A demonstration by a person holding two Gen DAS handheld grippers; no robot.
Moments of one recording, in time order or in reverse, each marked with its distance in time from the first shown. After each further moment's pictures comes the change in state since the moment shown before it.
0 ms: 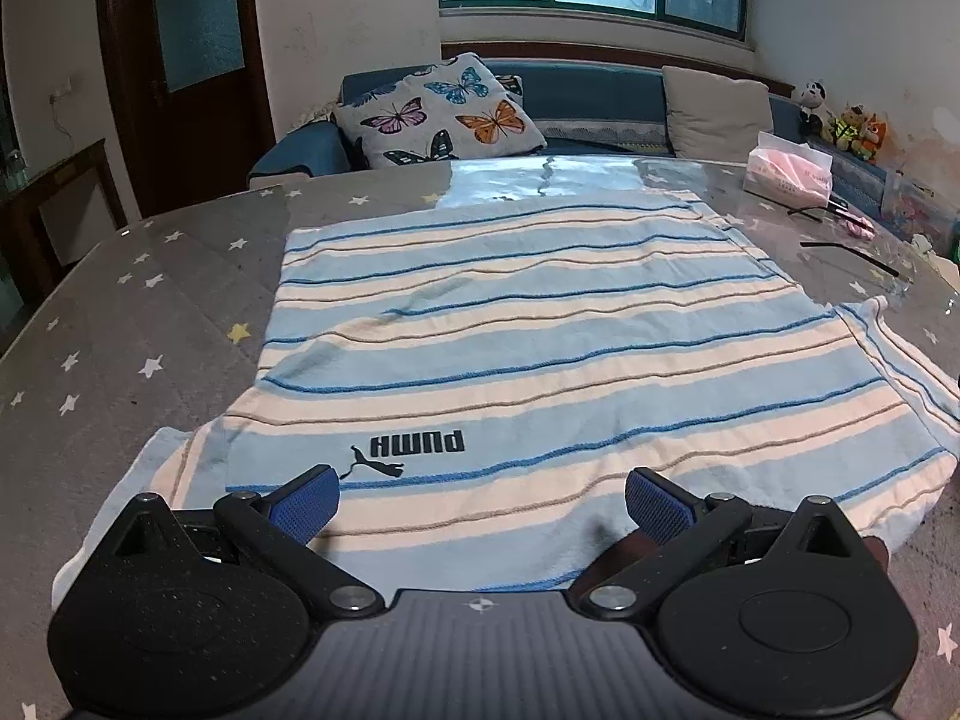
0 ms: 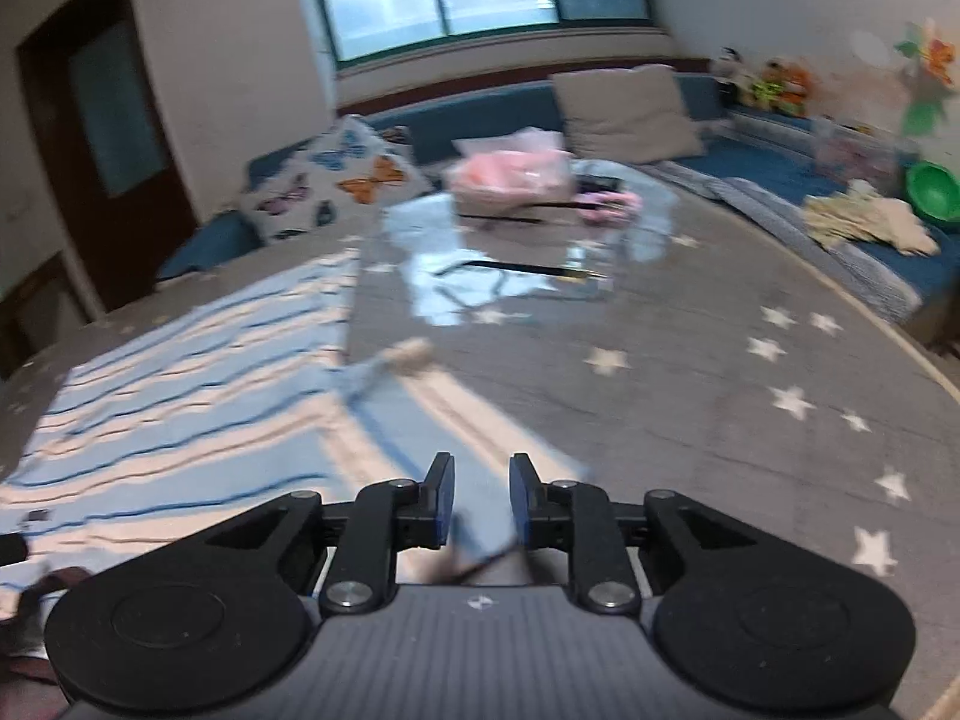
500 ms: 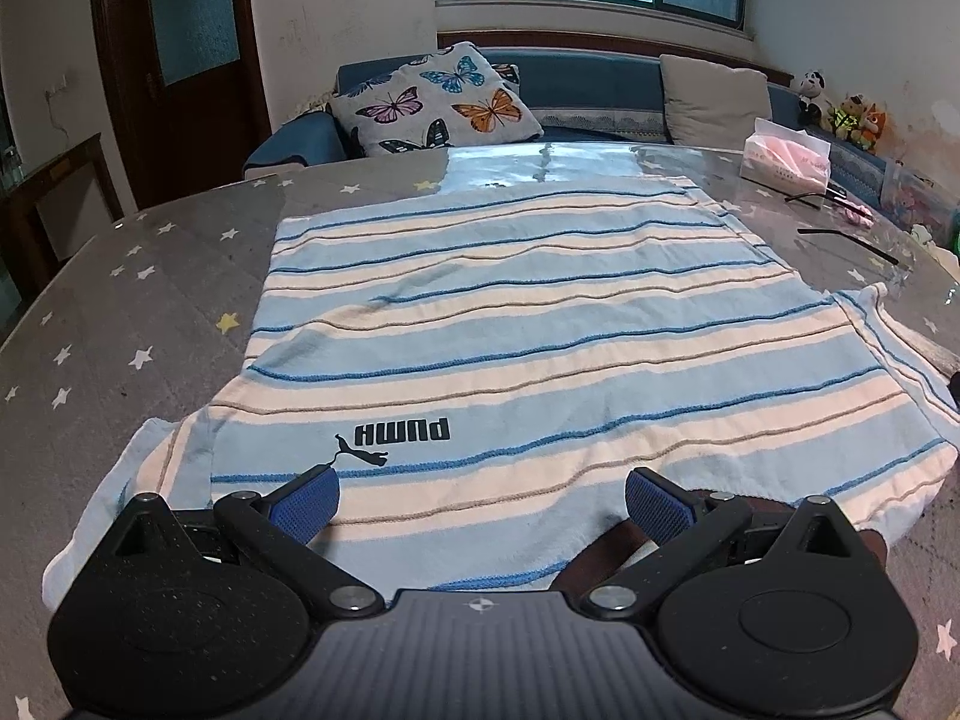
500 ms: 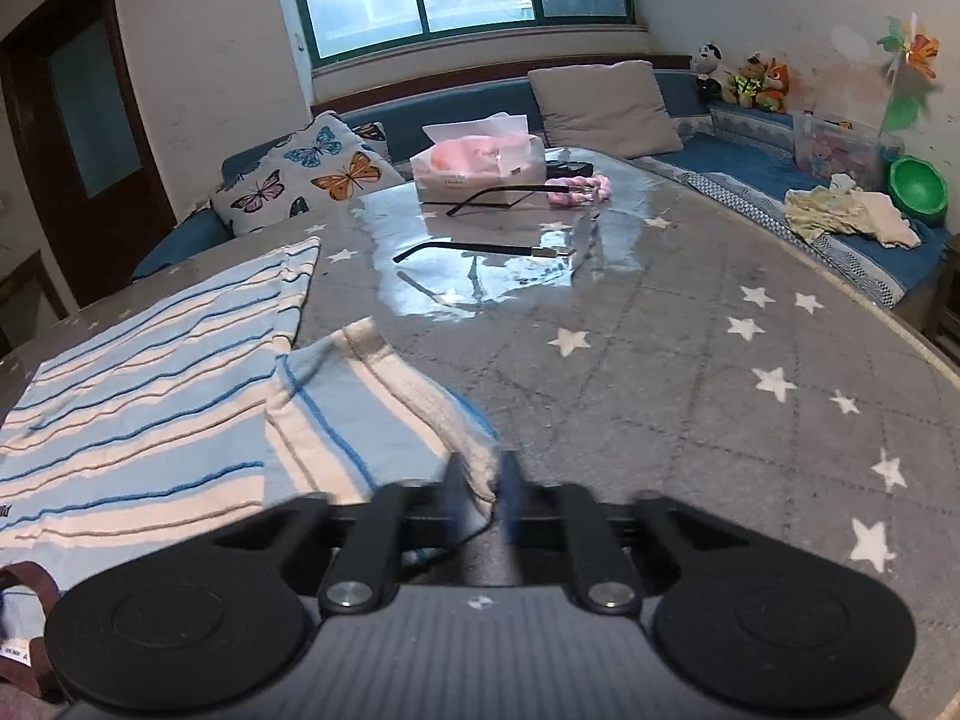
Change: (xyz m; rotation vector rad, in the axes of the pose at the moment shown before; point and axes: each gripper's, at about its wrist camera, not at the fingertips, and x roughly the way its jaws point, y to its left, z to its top) left arm 0.003 -0.004 -0.002 0.003 0.020 0.000; right arm 0.013 -0.005 -0.009 0.009 -0.007 -0.005
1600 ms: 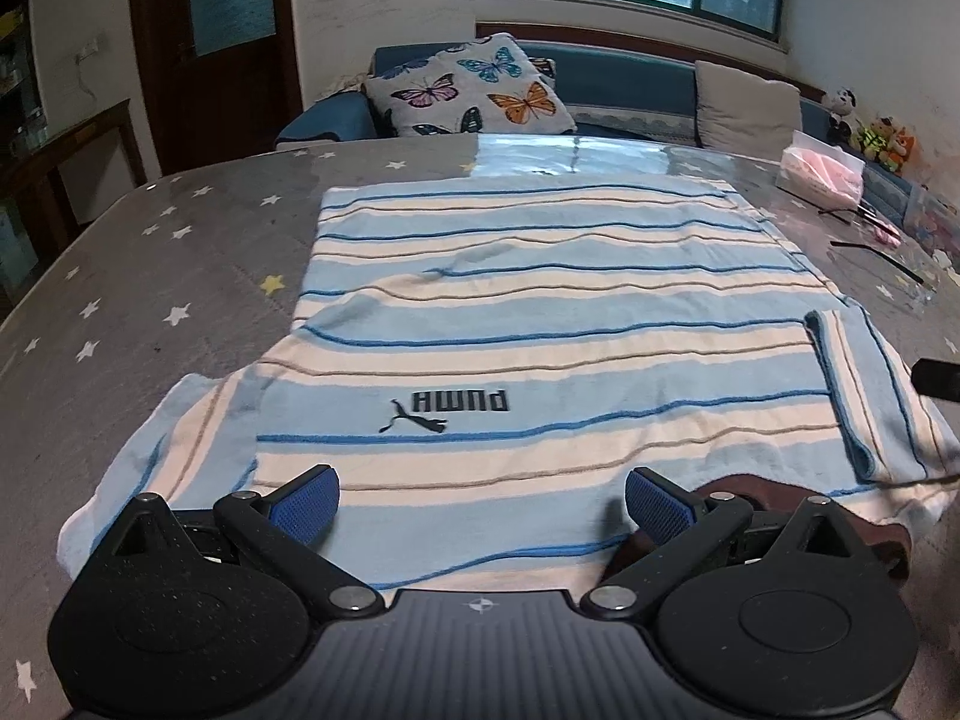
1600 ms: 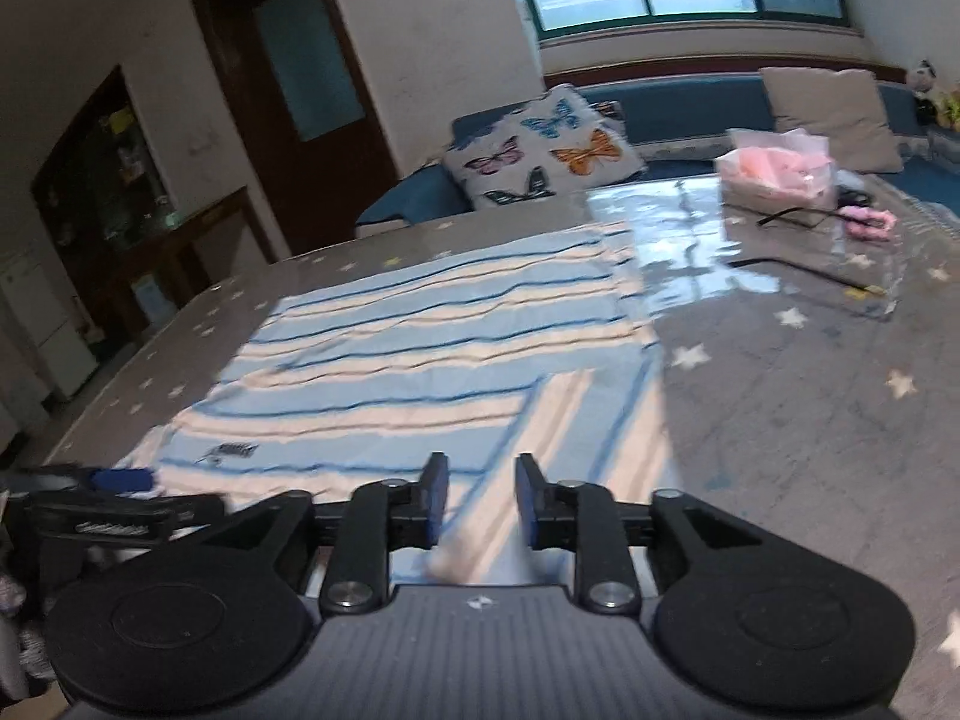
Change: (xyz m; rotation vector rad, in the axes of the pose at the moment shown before) left arm -0.003 0.028 -0.010 -0.085 0.021 0.028; right arm -0.017 0.103 0.007 -0.195 0.058 0.362
